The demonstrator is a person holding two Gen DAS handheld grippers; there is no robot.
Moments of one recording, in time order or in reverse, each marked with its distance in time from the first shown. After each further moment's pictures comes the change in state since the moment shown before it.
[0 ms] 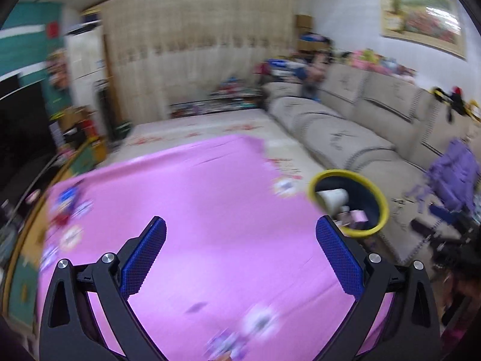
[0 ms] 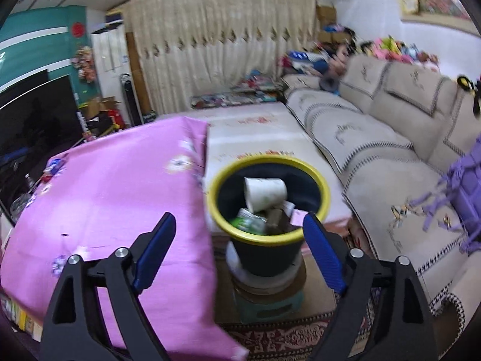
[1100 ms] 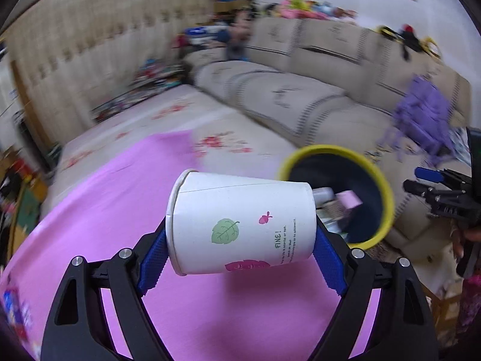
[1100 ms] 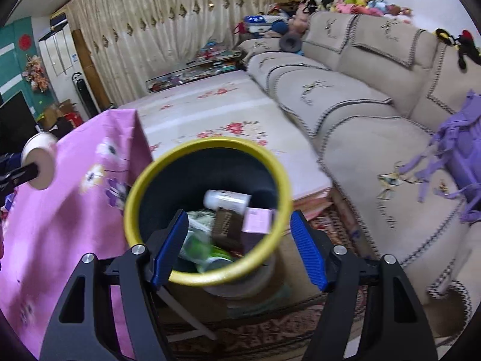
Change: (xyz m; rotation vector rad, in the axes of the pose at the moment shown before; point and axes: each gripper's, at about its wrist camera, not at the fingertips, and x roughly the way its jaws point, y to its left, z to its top) left arm 0.210 -0.098 0.072 0.343 0.169 -0.336; right arm 0.109 -0.096 0.022 0.175 0.160 -0.143
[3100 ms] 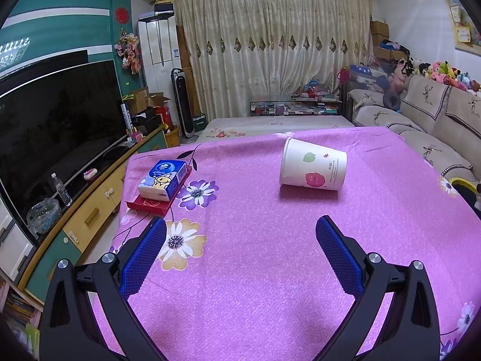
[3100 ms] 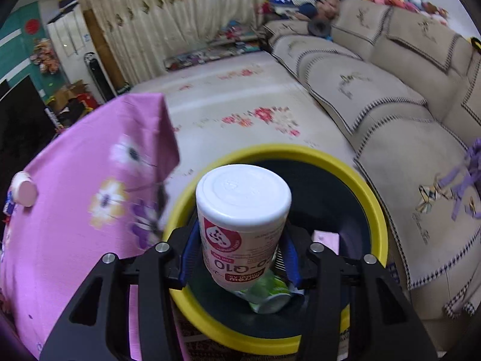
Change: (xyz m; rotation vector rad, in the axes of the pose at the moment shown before) left arm -0.176 0.206 -0.238 -0.466 -0.162 0.635; right arm 0.087 0.084 0.042 -0.042 0.119 0.076
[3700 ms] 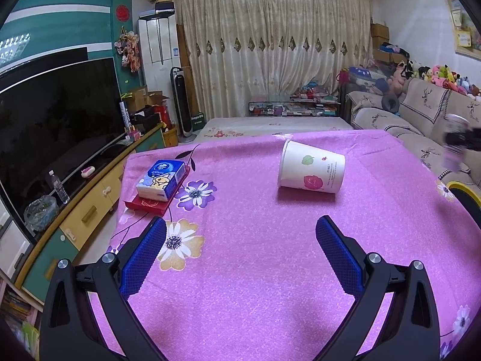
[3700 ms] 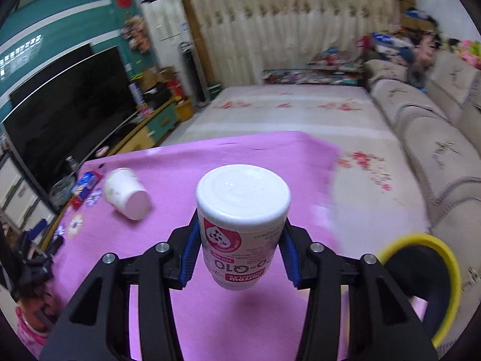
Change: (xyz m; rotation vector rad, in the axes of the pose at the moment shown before) left arm 0.001 0.000 0.001 -0.016 -0.001 -0.009; right arm -0.043 0.190 0.045 -0.276 -0.088 0.311
